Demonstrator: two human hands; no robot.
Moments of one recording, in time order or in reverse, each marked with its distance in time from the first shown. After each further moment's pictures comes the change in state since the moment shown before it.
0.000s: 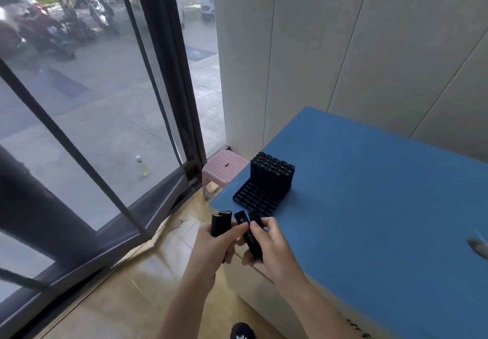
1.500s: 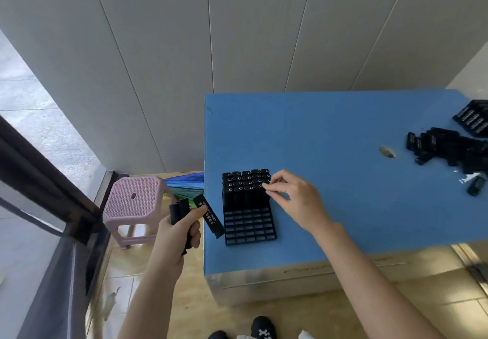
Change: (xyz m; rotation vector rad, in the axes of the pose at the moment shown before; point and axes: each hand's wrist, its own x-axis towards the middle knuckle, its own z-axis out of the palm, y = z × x) left_hand 0.231 0.035 -0.057 0.049 -0.532 -0.172; right_hand 0.122 -0.007 -0.041 -1.177 0.859 -0.393
